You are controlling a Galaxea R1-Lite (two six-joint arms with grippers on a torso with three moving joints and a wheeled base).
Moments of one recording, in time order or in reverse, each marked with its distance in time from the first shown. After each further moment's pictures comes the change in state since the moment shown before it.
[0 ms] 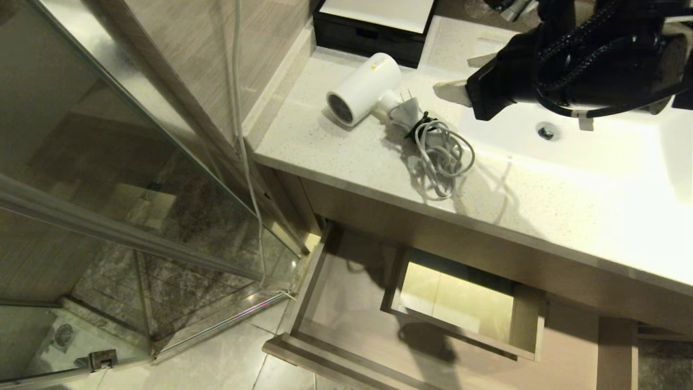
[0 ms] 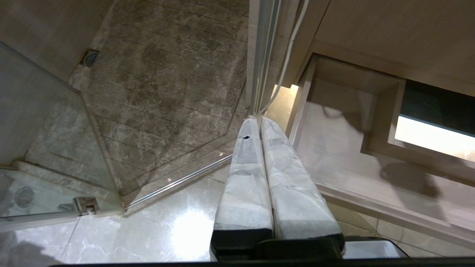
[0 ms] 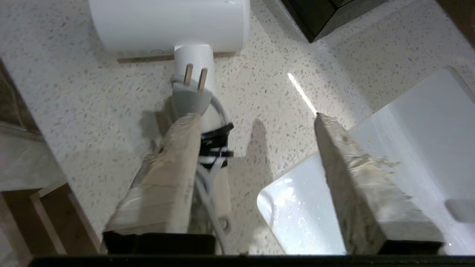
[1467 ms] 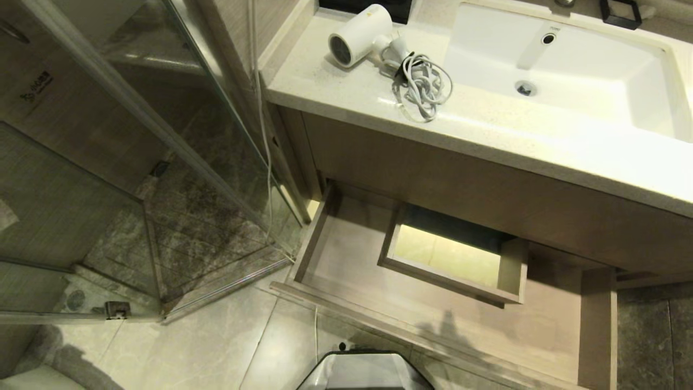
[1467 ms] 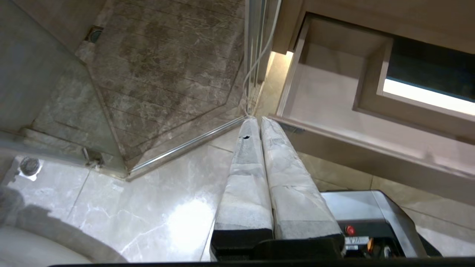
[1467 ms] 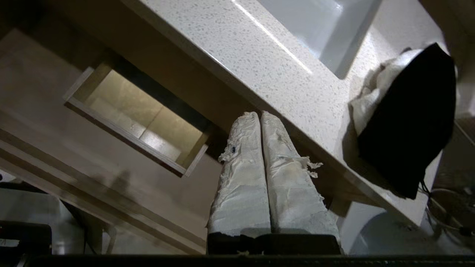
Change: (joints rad) left arm 0.000 0.000 0.000 0.000 0.000 0.000; right arm -0.369 -0.943 0.744 0.175 -0.204 0.014
